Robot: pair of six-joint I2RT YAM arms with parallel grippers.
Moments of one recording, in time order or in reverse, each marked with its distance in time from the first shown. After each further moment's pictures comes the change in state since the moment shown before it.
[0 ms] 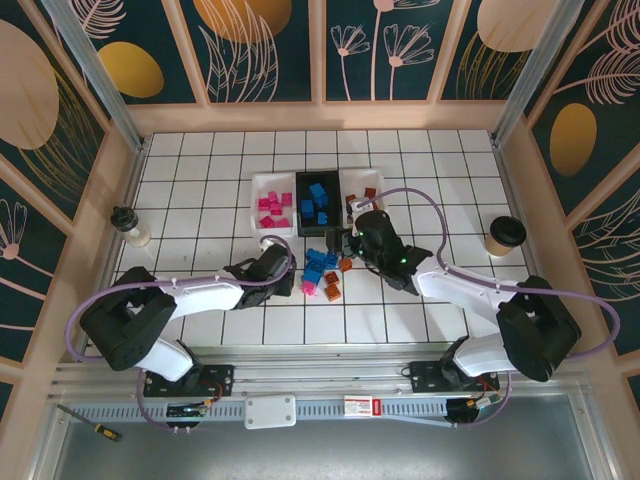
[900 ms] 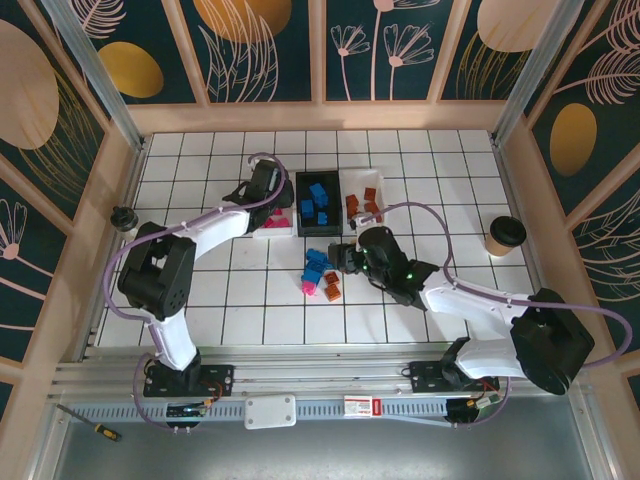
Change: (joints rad) left arm 0.314 0.345 0.618 0.003 -0.003 0.094; right arm 0.069 -0.093 -0.112 -0.009 0.005 0.066
